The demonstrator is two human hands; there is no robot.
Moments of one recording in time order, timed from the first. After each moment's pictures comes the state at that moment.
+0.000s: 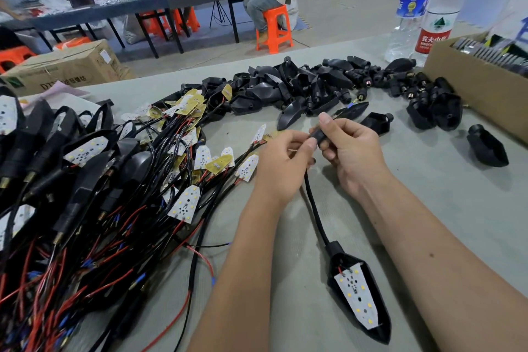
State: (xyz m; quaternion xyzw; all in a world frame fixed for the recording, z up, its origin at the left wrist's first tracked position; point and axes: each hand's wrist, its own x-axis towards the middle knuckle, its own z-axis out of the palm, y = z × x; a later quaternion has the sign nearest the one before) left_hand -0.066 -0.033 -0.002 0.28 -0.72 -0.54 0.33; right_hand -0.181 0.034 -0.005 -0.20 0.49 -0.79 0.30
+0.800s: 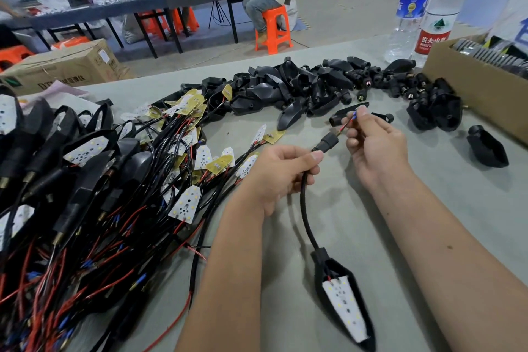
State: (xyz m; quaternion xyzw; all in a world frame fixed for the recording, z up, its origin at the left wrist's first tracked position) left_hand -0.048 -0.040 0.010 0.28 -0.63 -0.71 0.16; right_hand -0.206 0.041 0.000 -0.07 0.44 -0.86 0.26
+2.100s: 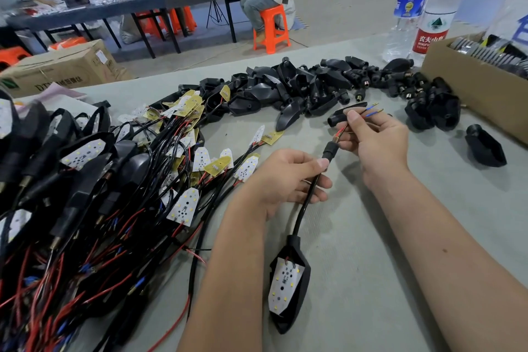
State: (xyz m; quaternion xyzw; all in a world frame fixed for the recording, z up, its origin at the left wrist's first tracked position) left_hand -0.047 -0.029 0.023 0.28 -0.66 -0.70 0.07; right_hand -0.210 0.043 -0.007 -0.17 0.57 -0.79 0.16
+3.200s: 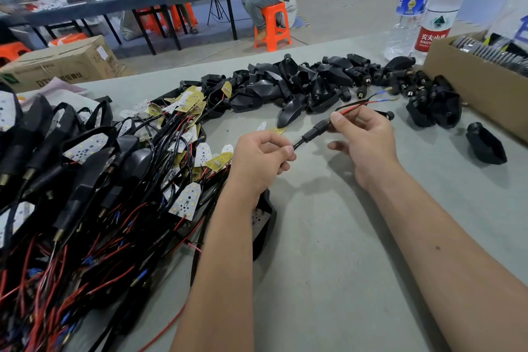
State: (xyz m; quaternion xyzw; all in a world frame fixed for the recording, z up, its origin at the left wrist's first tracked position) left_hand -0.036 -0.055 0.014 0.34 -0.68 -0.59 0.27; right_hand -0.195 0.042 -0.001 -0.23 0.58 -0.76 0.20
